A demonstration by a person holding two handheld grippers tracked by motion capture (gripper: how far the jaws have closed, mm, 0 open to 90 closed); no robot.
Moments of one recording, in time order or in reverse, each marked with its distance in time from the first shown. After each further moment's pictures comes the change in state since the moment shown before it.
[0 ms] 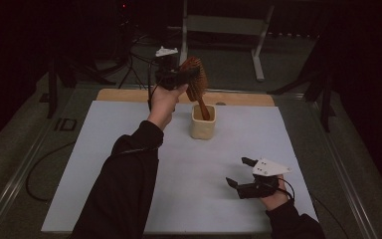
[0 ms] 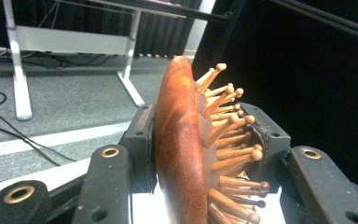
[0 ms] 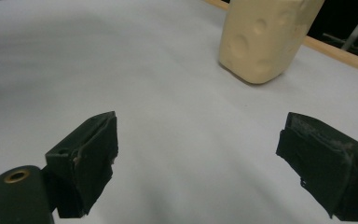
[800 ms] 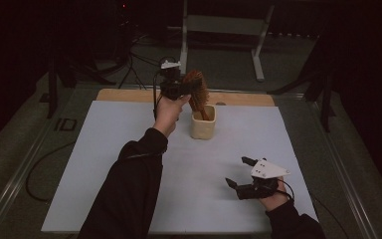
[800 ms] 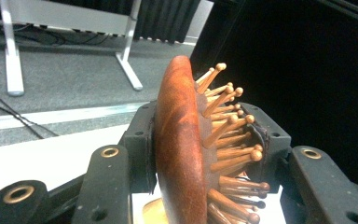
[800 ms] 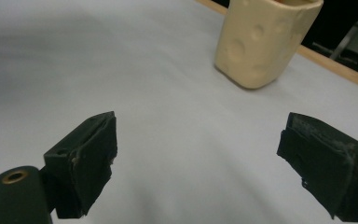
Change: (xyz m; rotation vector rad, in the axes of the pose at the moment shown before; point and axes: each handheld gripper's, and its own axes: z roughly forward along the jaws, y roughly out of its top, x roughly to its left) left arm 0.011 -0.037 0.025 0.050 0.006 -0.060; right arm 0.004 0.001 0.001 0.001 -0.034 -0.054
